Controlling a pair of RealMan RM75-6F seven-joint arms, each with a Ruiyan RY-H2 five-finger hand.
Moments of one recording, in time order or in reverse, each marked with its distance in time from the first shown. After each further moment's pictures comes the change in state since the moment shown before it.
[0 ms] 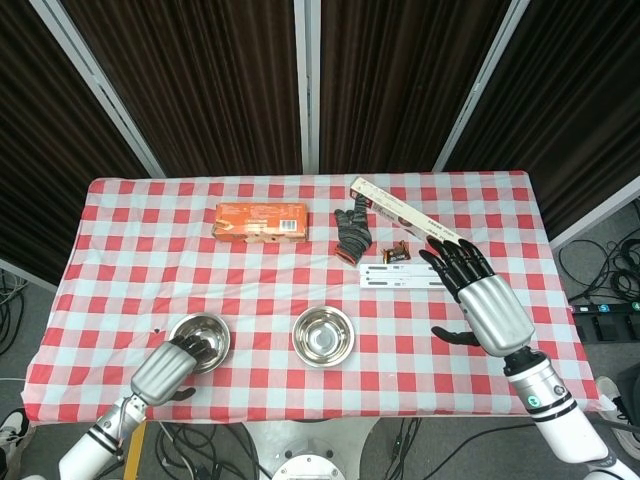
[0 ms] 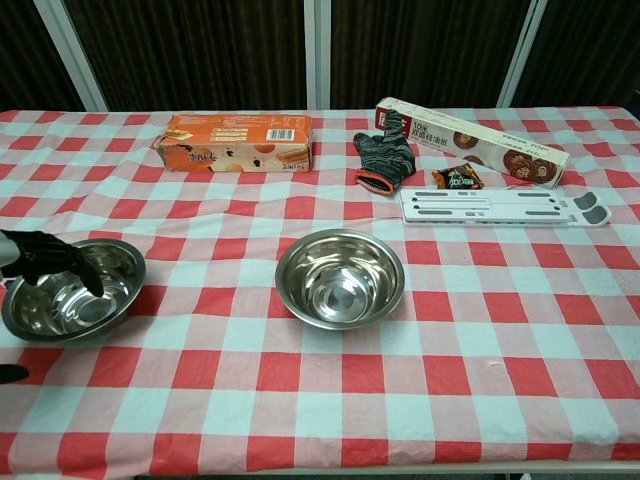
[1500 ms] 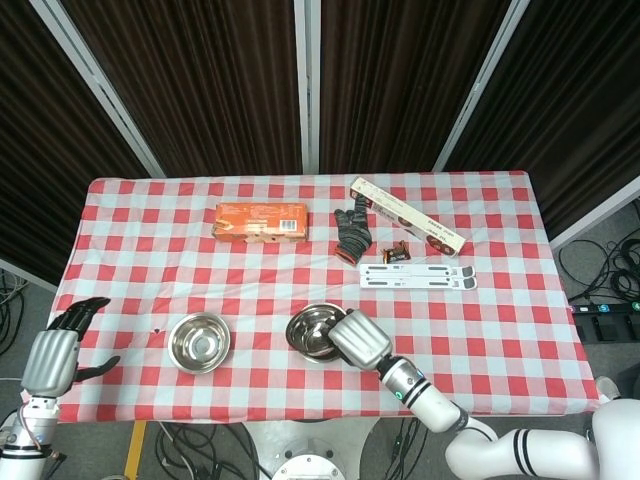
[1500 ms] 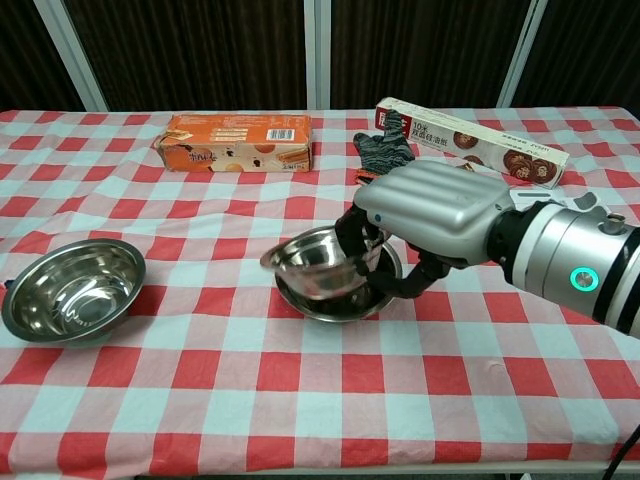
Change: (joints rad) left arm 0.205 0.077 -0.096 0.092 -0.177 0.359 -0.369; right arm 0.237 -0.648 -0.022 0.404 0.186 -0.369 -0.434
